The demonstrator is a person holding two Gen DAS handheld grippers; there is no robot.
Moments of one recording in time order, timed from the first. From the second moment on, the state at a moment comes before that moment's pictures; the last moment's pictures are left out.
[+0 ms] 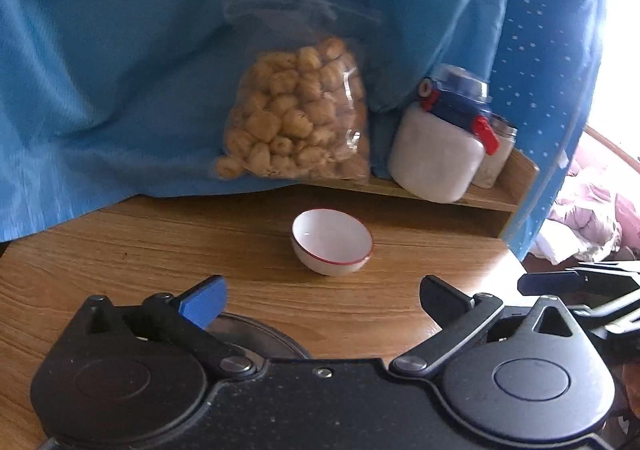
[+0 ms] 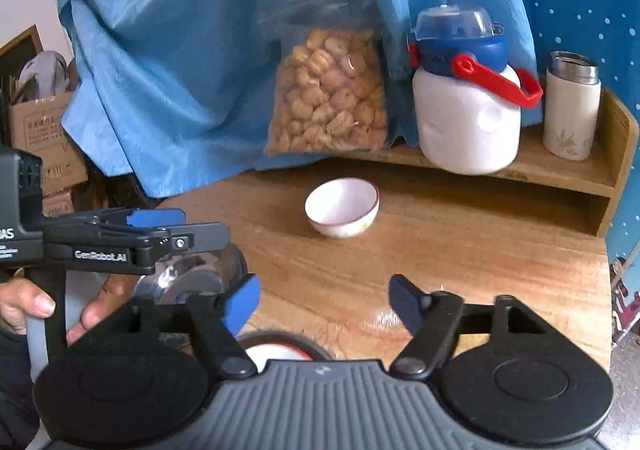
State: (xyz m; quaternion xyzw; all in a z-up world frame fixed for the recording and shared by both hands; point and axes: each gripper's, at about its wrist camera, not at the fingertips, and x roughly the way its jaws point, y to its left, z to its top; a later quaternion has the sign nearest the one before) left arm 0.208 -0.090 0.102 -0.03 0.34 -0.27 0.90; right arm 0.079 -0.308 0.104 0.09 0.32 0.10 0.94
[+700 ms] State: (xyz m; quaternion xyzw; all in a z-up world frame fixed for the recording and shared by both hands) left arm 0.239 -0.104 0.076 0.00 0.34 -0.21 0.92; right arm 0.115 -0.337 0.075 0.17 0.29 0.06 0.94
